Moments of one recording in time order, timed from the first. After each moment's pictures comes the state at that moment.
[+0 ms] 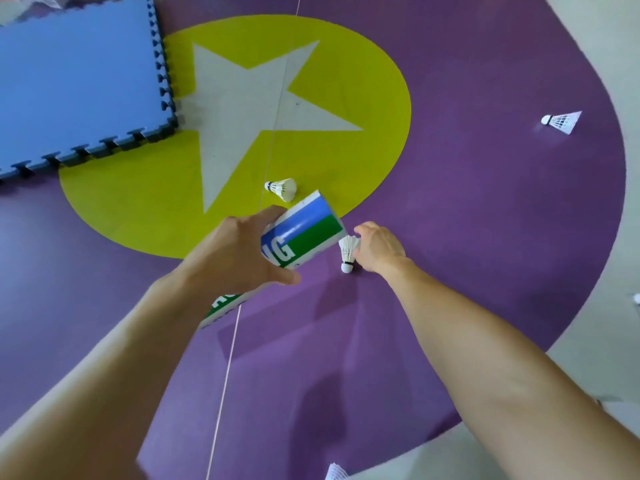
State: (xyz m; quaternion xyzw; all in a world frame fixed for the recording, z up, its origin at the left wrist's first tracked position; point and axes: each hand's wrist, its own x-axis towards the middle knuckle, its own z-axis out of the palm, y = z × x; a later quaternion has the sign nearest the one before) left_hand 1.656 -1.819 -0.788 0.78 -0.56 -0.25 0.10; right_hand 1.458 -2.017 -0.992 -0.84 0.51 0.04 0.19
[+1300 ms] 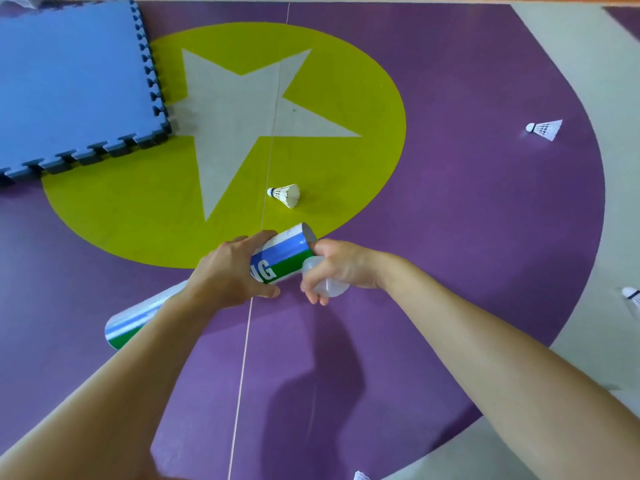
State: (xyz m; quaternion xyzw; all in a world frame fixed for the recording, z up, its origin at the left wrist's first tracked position) left_hand 1.723 -1.805 -0.867 0.78 -0.57 -0.23 0.11; right_hand 1.514 -1.920 -0.845 -0.67 0.29 0.09 0.67
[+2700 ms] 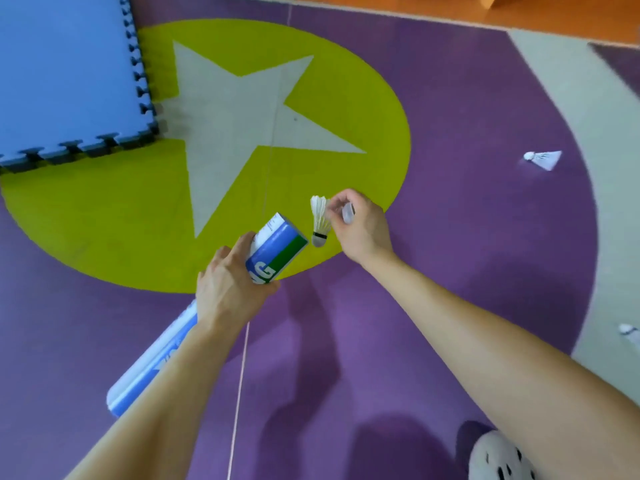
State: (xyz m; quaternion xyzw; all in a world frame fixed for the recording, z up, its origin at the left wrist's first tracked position) left_hand 1.739 -1.841 -0.907 0.85 -0.44 -0.16 0.25; right_hand 1.567 -2.017 -0.899 -0.77 0.48 -0.31 0.29
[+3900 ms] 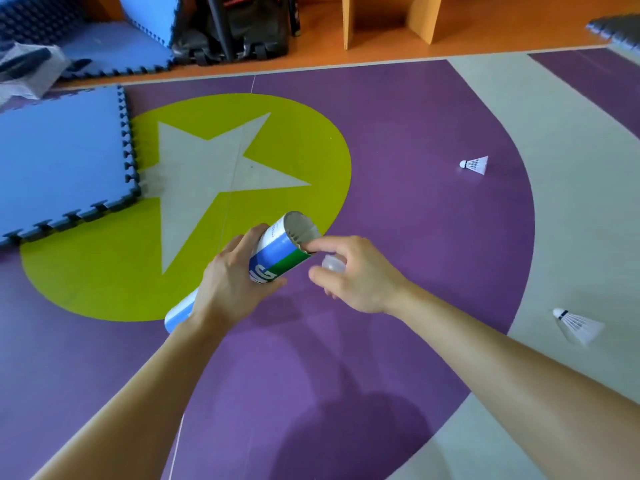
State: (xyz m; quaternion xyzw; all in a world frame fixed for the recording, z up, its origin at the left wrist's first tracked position) left_hand 1.591 -1.884 -0.824 0.72 -0.61 -0.09 0.31; right_hand 1.352 -1.960 -0.762 -0.80 0.35 -0.21 0.43
